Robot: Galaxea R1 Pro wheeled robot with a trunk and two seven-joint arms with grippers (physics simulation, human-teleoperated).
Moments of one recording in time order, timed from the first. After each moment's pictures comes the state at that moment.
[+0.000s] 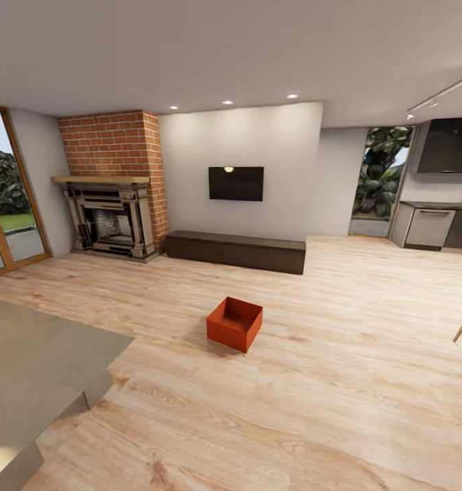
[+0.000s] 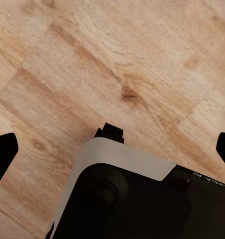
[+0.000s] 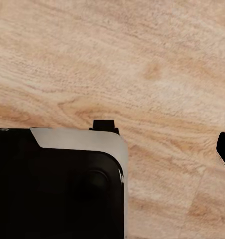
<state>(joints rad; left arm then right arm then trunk) -0.23 0.02 -0.01 0.00 0.38 -0.05 0.12 -0.14 -0.04 0.07 0.03 -0.06 -0.19 0.00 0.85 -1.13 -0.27</state>
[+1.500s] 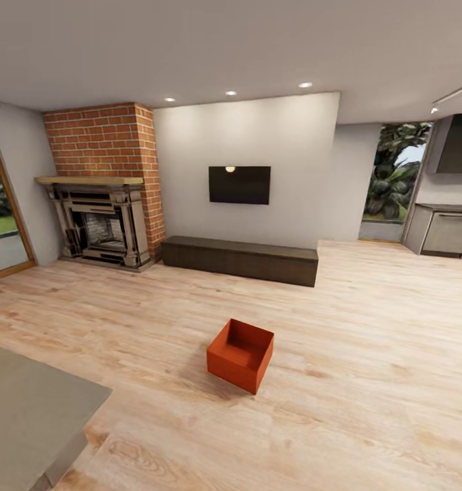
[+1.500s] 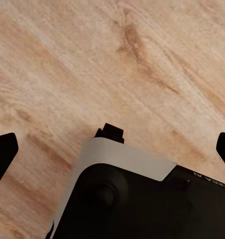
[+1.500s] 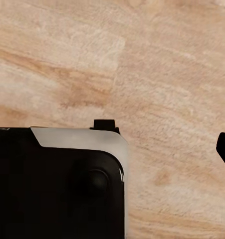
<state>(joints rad) -0.23 0.02 -0.01 0.00 0.38 -0.05 0.12 -0.14 -0.04 0.07 0.03 -0.06 -0.19 0.00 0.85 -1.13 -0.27</state>
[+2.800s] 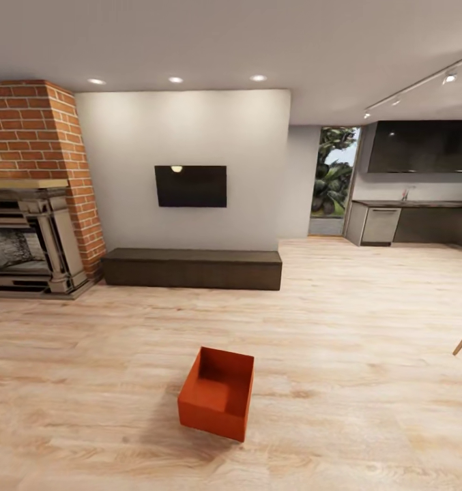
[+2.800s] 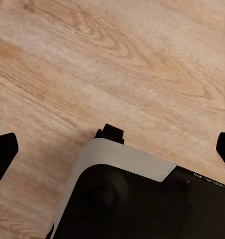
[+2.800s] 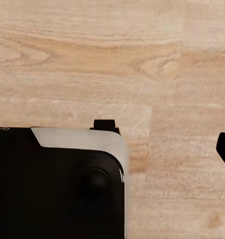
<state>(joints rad) -0.23 0.02 -0.01 0.00 0.38 -0.05 0.12 -0.14 -0.04 0.07 0.03 -0.06 -0.19 0.00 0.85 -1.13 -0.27</state>
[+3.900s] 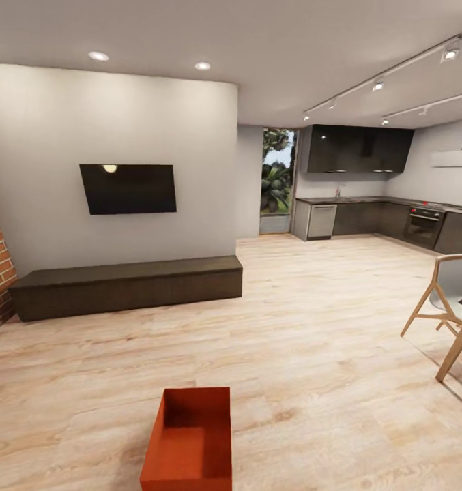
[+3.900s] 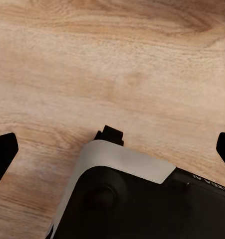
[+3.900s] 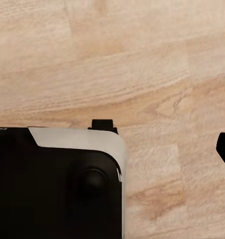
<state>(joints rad) -0.23 0.02 -0.01 0.00 0.38 -0.06 0.12 -0.14 -0.04 0.07 0.03 -0.06 -0.19 0.00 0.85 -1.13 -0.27</state>
